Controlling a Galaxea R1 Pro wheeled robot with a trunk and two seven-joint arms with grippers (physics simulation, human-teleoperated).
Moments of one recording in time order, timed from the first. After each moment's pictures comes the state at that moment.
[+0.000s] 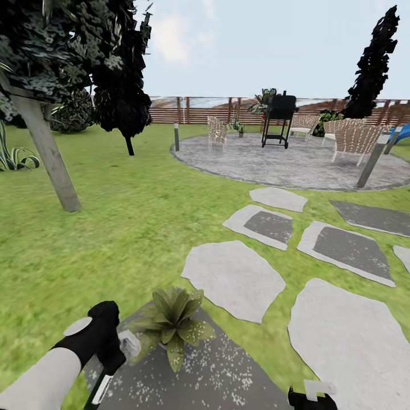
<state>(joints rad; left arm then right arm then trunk) -0.68 0.15 -0.21 -0.65 -1.07 0.90 -1.26 -0.46 -0.04 -0.31 -0.03 0.31 -0.36 -0.30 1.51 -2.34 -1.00</state>
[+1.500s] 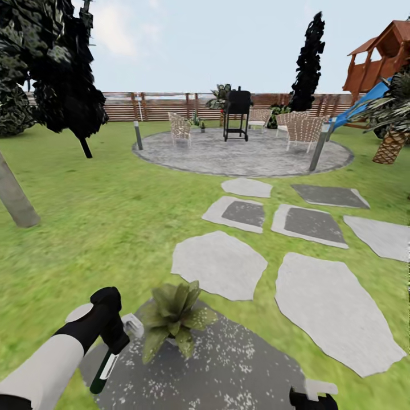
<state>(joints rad) -0.73 0.15 -0.21 -0.69 -1.07 0.90 -1.26 -0.46 -0.05 -0.32 -0.03 0.32 -0.36 -0.30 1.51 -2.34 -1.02</state>
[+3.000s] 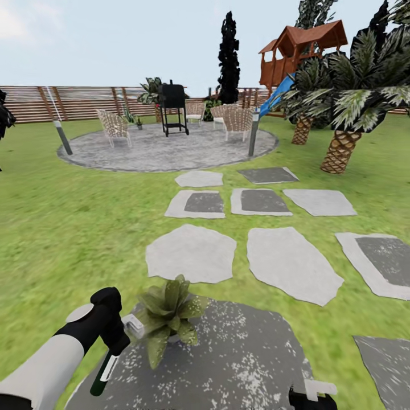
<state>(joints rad) -0.73 0.15 -0.21 -0.68 -1.07 0.90 -1.28 -0.46 -0.05 -0.32 -0.03 0.31 -0.36 -0.30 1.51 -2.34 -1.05</state>
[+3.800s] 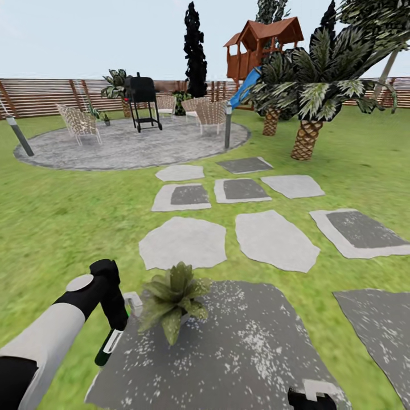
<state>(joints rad) -0.89 0.17 -0.21 -0.67 -1.20 0.67 -1.56 -0.46 -0.04 -0.32 -0.03 0.31 -0.36 -0.30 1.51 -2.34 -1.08</state>
